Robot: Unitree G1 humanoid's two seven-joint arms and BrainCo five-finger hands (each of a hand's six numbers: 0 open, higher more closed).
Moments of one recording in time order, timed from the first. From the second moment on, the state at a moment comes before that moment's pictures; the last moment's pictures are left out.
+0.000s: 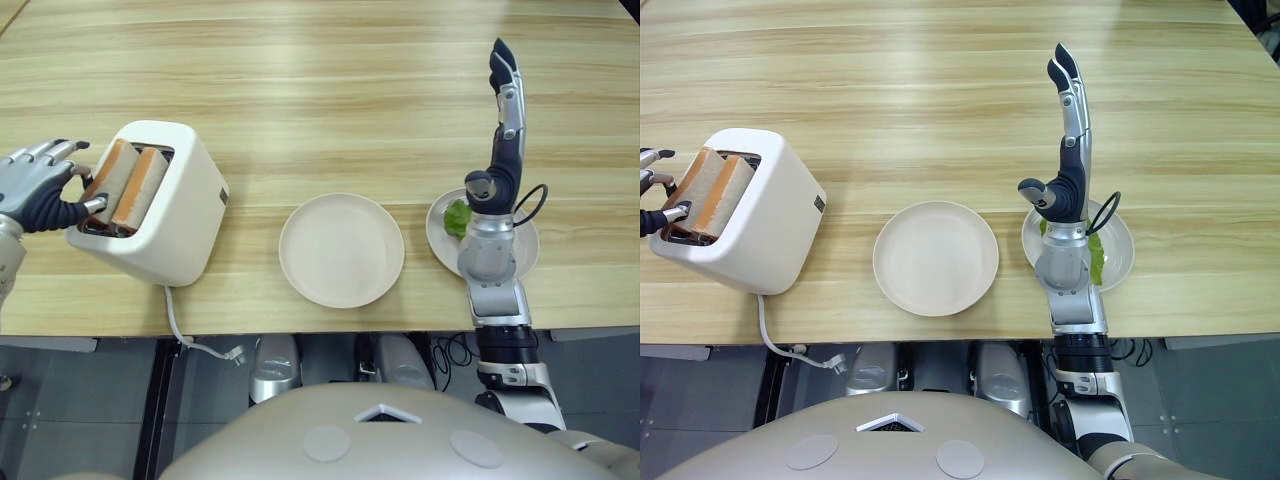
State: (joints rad) left arm 0.29 1.03 0.40 -0.10 0.62 -0.18 -0.25; right arm -0.11 -0.16 -0.01 -0.01 -0.47 -0.68 -0.34
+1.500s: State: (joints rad) left arm -0.18 0.78 0.51 -0.51 -0.22 0.36 -0.47; right arm -0.12 -0.16 0.00 -0.01 -0.46 -0.67 -0.34
